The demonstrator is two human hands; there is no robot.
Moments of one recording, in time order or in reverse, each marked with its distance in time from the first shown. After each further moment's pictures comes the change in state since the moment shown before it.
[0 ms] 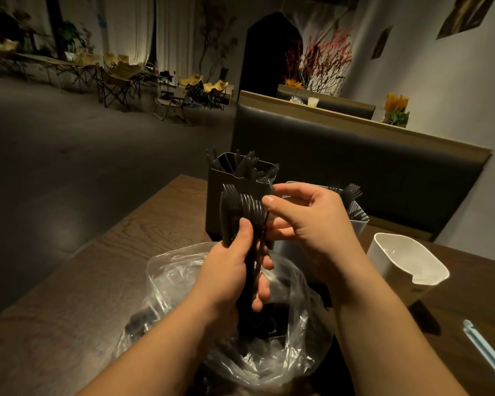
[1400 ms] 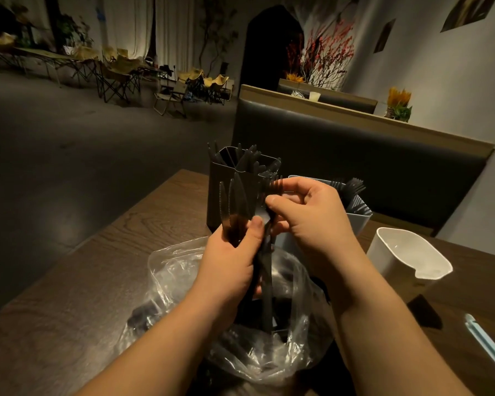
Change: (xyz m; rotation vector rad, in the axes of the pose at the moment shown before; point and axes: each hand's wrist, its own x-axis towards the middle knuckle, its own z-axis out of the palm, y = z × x) left_hand -0.005 0.004 0.005 0.095 0.134 0.168; right_hand 0.003 0.009 0.003 -0.097 -0.002 -0.078
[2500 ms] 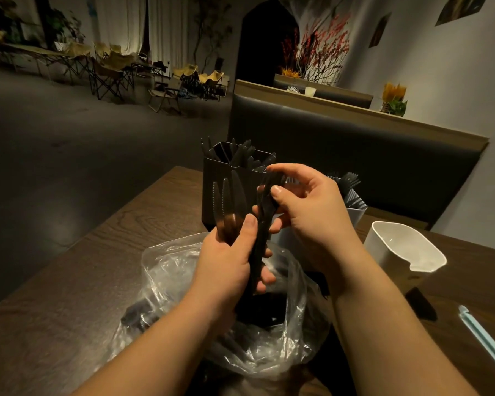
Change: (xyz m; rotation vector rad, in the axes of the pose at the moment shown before) left_hand -0.001 -0.010 0.000 -0.049 -0.077 0.007; right_hand 0.003 0.002 -0.009 -0.034 -0.028 -0.041
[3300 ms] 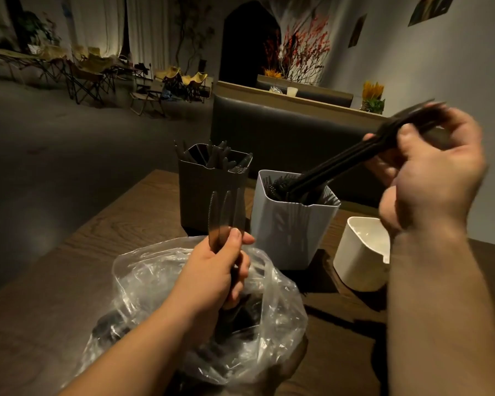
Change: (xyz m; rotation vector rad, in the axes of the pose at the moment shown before) left_hand 0.002 -0.011 0.004 0.083 -0.050 -0.115; right_hand -0.005 -0.050 -0.094 0.275 0.741 -0.274
